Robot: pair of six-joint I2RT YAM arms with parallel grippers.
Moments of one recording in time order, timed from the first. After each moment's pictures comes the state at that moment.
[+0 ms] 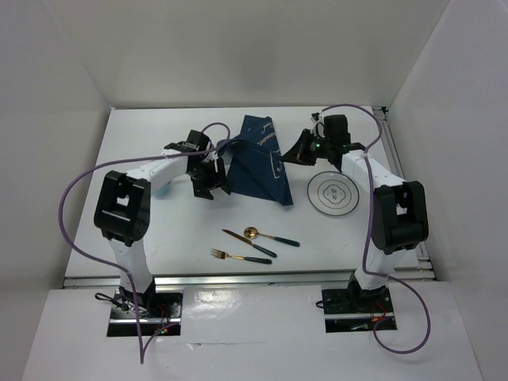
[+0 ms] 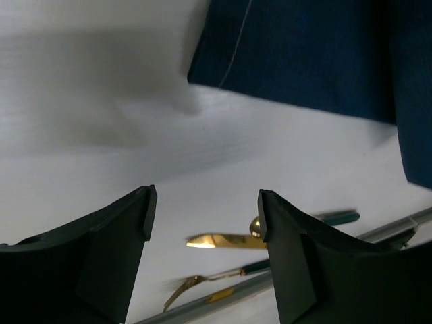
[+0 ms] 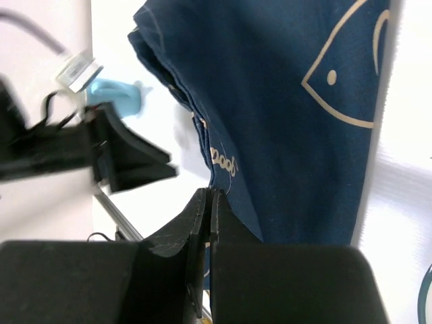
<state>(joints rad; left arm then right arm) -0.30 1.87 1.35 -0.68 0.30 -0.54 0.18 1.72 1.24 -0.18 -0.61 0.60</state>
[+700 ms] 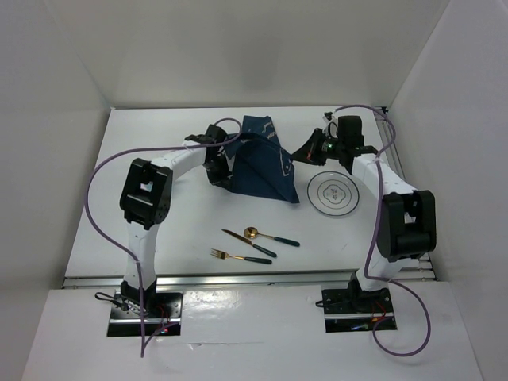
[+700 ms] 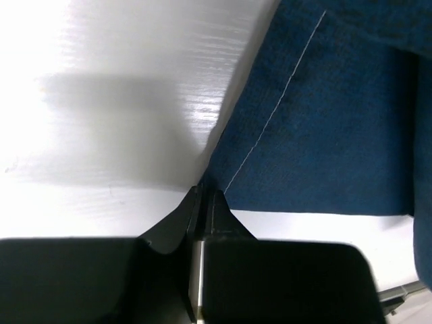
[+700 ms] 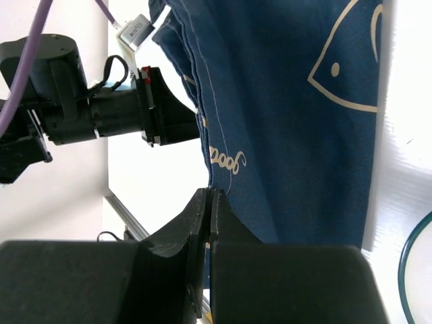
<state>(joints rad) -0.35 2.15 1.63 -0.70 0.17 -0.65 0.10 1.64 1.19 -0.17 -0.67 0.60</state>
